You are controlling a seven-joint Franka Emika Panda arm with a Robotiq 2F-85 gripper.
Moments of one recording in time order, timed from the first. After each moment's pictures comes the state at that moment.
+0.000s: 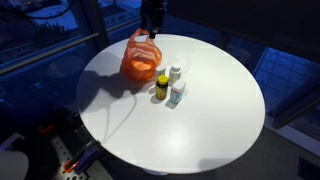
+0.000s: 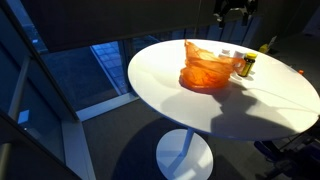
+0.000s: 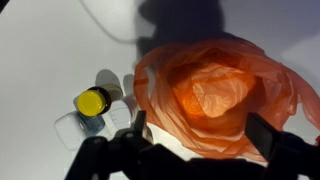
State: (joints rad) arm 0.04 0.39 -0.07 -1.70 0.07 1.83 0.39
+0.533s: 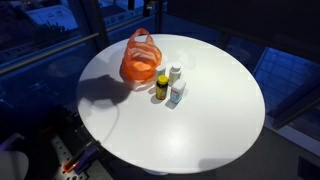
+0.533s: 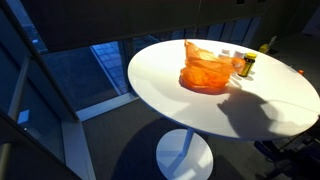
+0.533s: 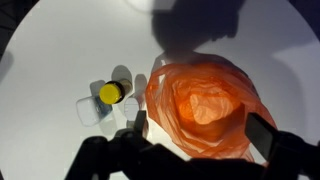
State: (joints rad) arm 0.04 0.18 -0.03 -1.80 0.00 1.76 0.22
